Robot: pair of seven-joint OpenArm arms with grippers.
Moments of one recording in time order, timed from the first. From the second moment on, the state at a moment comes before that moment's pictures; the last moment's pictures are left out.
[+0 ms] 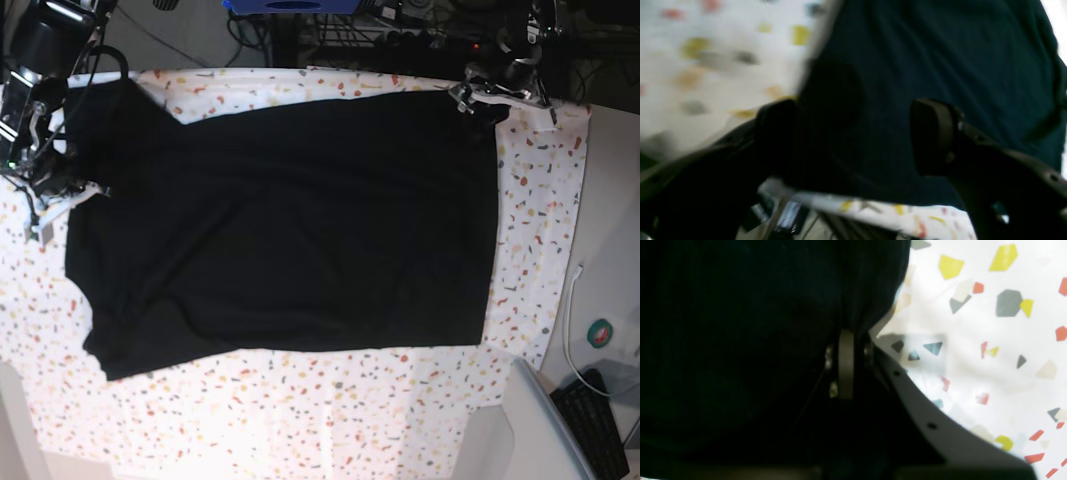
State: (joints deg) left arm 31.2 -8.0 -20.6 80.4 -46.5 -16.0 18.8; right arm 0.0 6.6 31.8 67.4 8.7 22.5 -46.8
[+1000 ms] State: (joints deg) left arm 18.0 -15.9 -15.5 89.0 -46.0 -8.7 39.2; right arm -1.1 3.6 31.8 88.6 8.5 17.4 -65.1
